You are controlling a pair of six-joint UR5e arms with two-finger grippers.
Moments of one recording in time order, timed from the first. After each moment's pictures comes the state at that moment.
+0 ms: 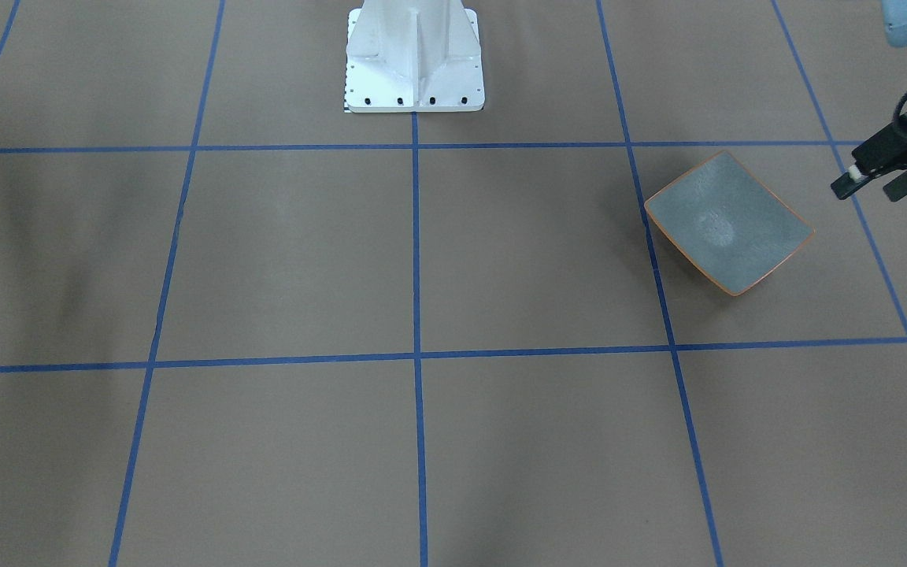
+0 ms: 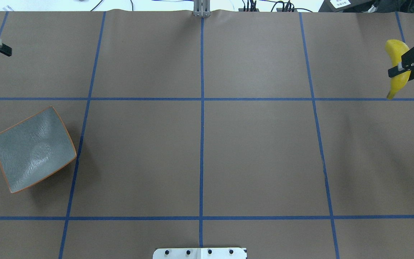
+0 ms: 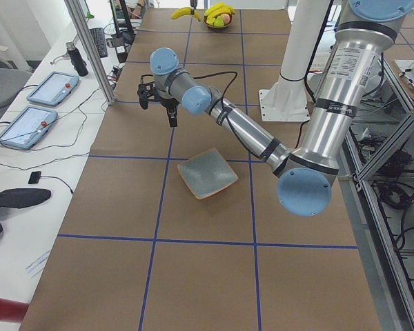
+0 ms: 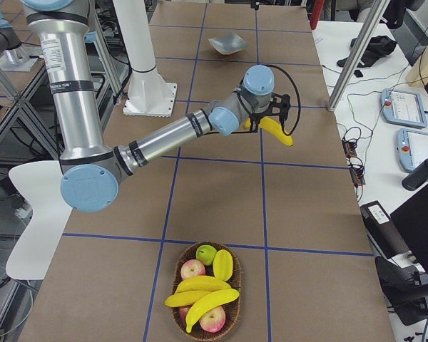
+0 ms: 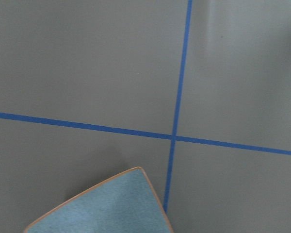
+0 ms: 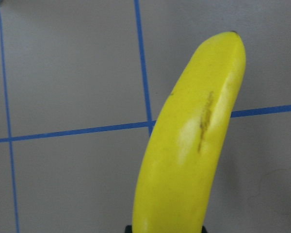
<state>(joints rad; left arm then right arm) -1.22 -1.88 -1.93 -1.67 -2.52 -1.01 1.27 -1.39 1.93 -1.27 2.58 0.98</state>
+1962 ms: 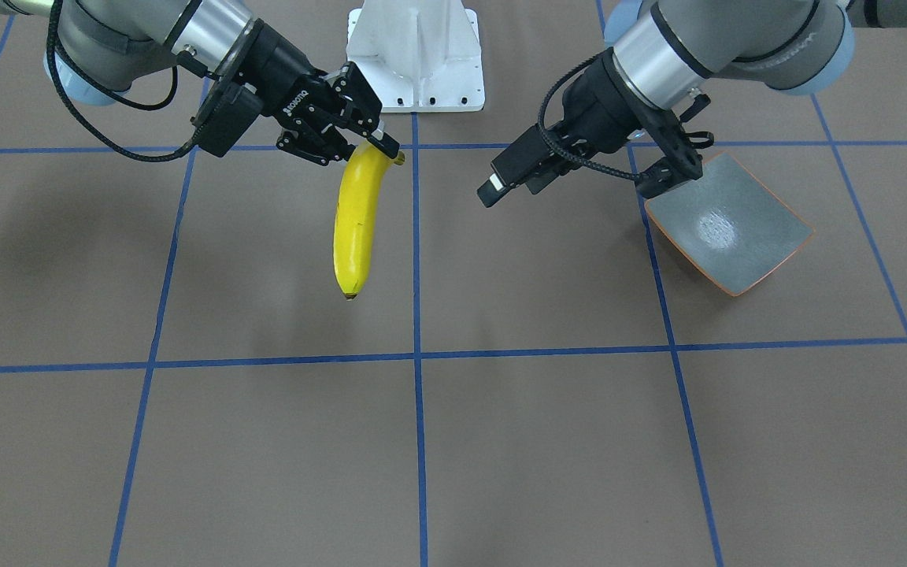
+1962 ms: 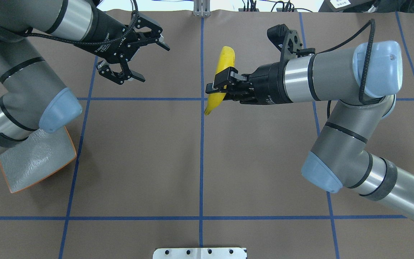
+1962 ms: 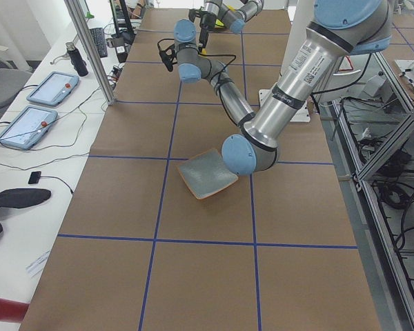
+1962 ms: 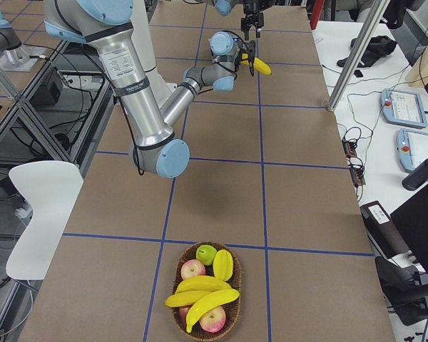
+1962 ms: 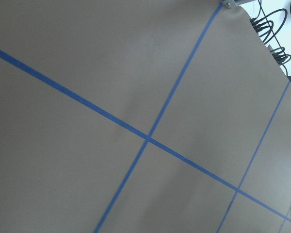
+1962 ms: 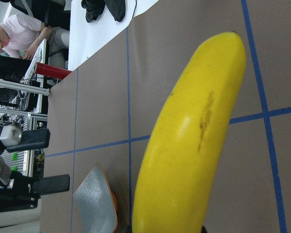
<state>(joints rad) -0.89 -2.22 -1.77 -2.09 -2.31 -1.94 0.68 -1.08 1.87 -0.75 2.02 1.55</state>
